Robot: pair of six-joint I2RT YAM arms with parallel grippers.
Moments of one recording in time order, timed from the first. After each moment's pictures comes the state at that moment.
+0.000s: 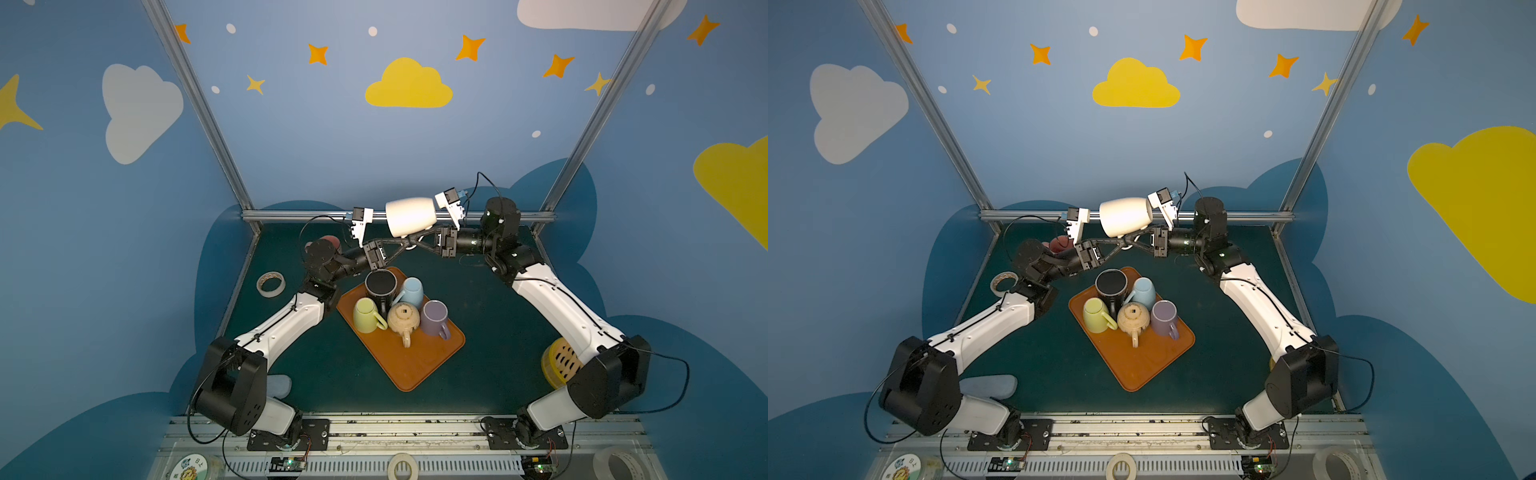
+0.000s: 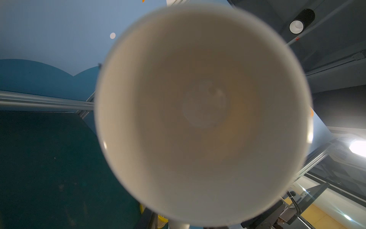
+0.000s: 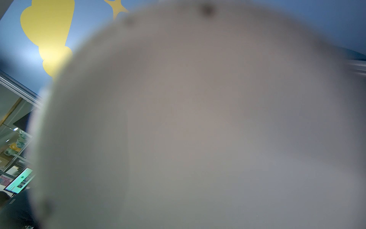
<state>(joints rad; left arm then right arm) -0.41 1.46 1.00 0.80 0.83 -1.09 0.47 1.53 1.45 -0.03 -1.05 0.56</state>
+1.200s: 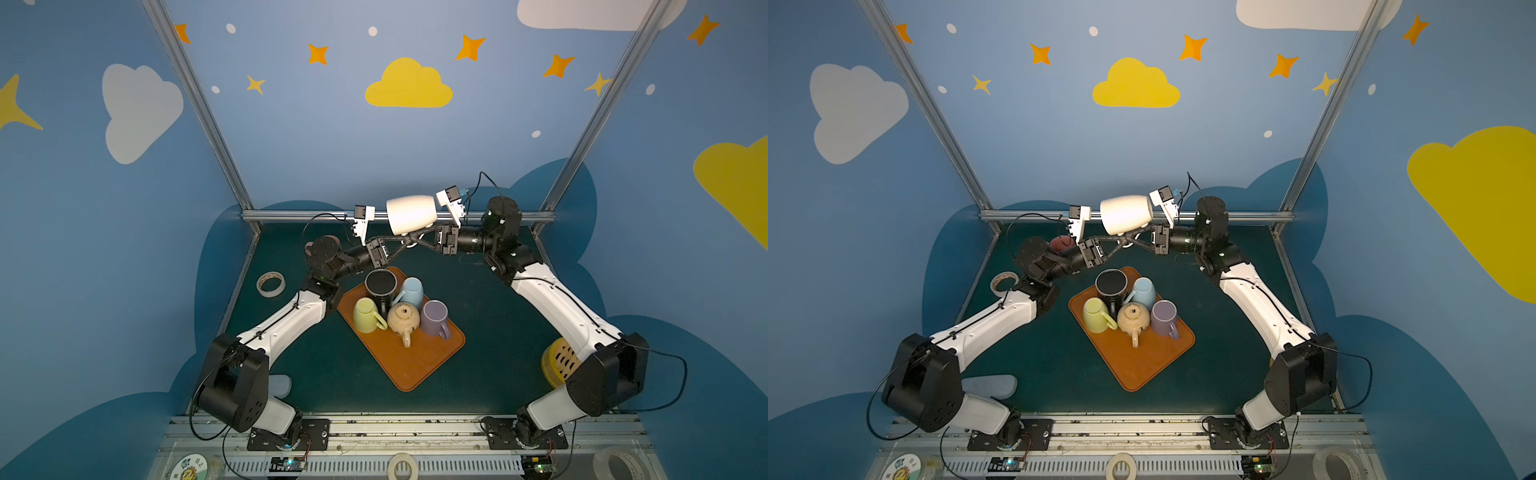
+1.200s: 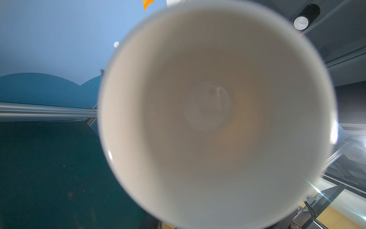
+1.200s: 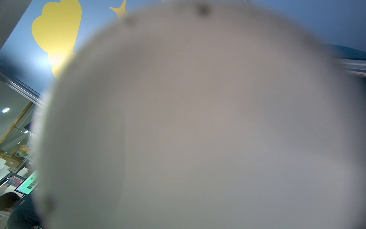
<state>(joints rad) -0.43 1.48 1.03 0.77 0.78 -1.02 0.46 1.54 1.45 0.04 -1.07 0.62</state>
